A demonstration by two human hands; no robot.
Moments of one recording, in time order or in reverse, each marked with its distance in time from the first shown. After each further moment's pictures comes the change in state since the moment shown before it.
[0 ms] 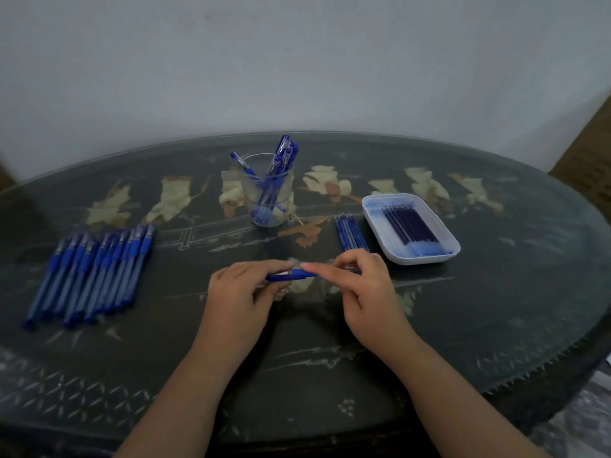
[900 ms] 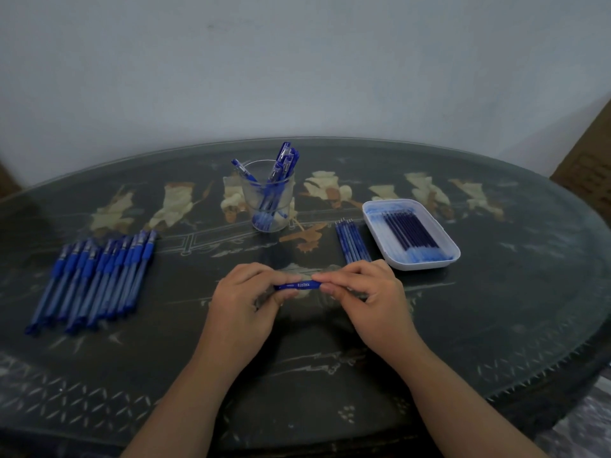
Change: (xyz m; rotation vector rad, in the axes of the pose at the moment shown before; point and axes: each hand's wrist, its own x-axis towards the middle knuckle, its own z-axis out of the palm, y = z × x) left_hand 0.002 0.007 -0.002 -0.098 0.017 0.108; right_hand 0.001 0.000 0.000 0.193 0.092 0.137
